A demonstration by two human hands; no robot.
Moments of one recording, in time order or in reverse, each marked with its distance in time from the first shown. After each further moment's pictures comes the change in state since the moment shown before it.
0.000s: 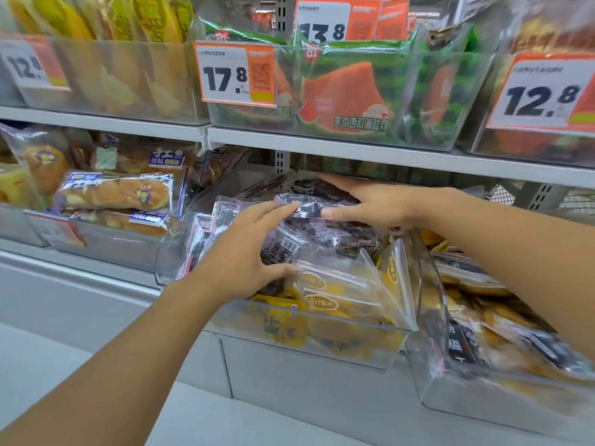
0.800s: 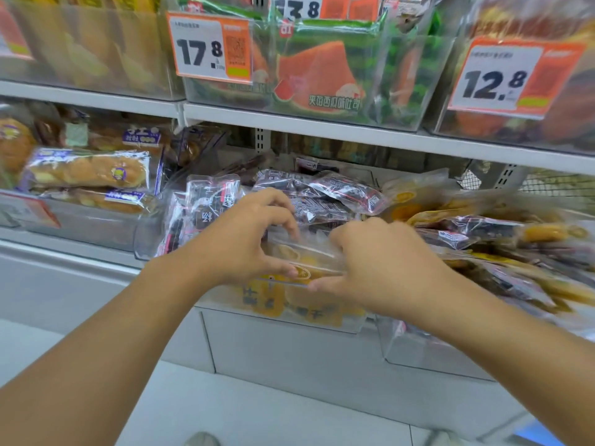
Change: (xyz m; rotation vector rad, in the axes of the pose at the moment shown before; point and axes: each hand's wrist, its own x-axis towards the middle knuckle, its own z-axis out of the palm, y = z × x) left_hand -0.009 0.047 -0.012 -0.070 -0.119 0.144; right_hand -0.122 -0.097 0.061 -0.455 0.206 0.273
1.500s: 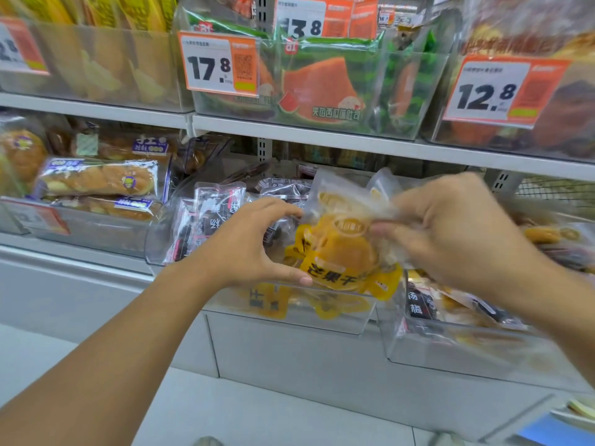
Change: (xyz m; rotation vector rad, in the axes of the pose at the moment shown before) left_hand -0.003 -0.012 0.005 -0.040 0.031 -0.008; right_hand -0.022 0.057 -0.021 0.396 0.465 -0.159
